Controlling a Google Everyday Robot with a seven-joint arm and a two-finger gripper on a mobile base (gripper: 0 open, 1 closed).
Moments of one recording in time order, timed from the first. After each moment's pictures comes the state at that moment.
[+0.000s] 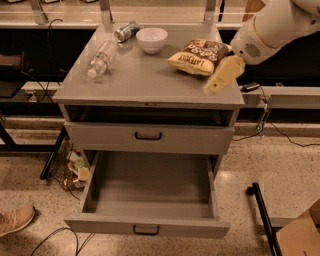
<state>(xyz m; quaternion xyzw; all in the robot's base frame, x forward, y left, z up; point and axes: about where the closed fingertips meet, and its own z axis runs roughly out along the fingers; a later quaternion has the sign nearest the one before) 0.623 -0.166 0.946 -0.49 0.81 0.03 0.32</state>
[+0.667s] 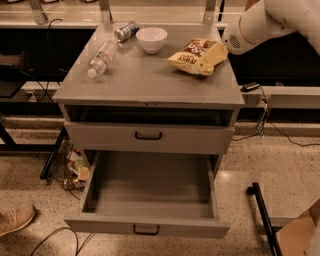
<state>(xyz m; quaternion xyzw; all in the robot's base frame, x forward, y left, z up) 0.731 -0.174 0.932 -0.38 0.84 0.04 0.39</state>
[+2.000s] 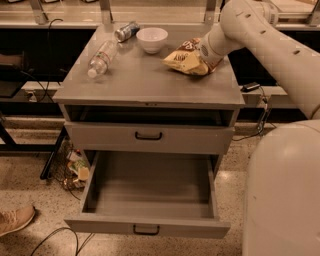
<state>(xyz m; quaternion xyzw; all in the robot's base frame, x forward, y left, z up) 0.819 -0.140 0.861 -0.28 0.88 0.05 0.38</state>
